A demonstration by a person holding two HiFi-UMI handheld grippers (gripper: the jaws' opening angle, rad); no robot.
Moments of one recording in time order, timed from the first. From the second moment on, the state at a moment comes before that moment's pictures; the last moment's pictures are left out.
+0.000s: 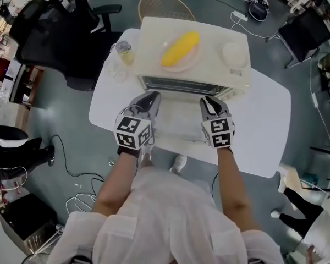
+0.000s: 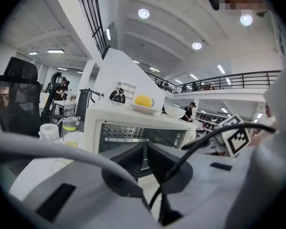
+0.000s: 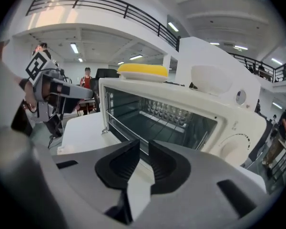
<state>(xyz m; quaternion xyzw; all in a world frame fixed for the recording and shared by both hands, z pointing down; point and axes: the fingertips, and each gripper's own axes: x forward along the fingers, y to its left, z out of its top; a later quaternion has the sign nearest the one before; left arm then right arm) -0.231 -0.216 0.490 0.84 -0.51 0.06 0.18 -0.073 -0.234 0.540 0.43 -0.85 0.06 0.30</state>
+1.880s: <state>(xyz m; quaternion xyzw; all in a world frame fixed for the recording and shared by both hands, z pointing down) -0.230 -0.243 0.535 0.76 -0.53 0.24 0.29 -0.113 -0.197 0.597 0.26 -0.77 -0.25 0.53</state>
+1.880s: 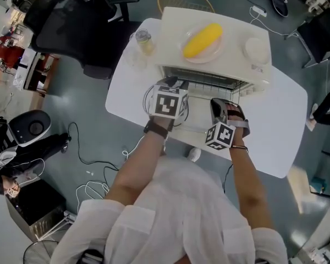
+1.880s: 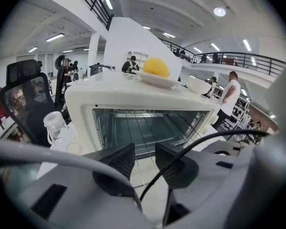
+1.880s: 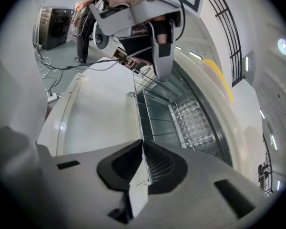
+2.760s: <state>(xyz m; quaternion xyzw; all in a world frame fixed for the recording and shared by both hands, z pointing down) -0.233 -0.268 0.600 0.68 -0.54 0.35 0.36 -0.111 -0.174 0.597 0.25 -0.78 -0.24 0.52</state>
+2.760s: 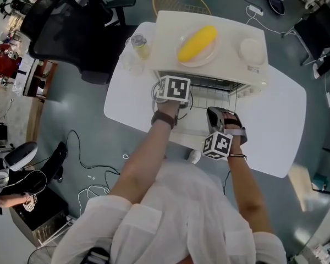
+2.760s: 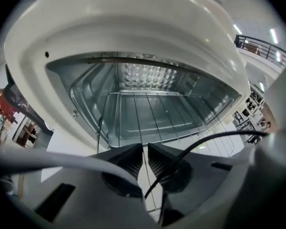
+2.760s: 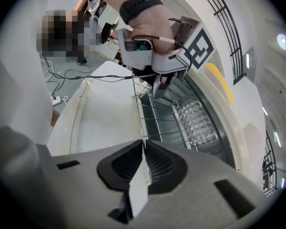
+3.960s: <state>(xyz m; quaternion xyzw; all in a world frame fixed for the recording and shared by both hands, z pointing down) -0.237 -0.271 0.603 0.68 -0.54 0.31 0.38 -0.087 -0.259 0.584 0.46 -0.74 0.32 0.36</state>
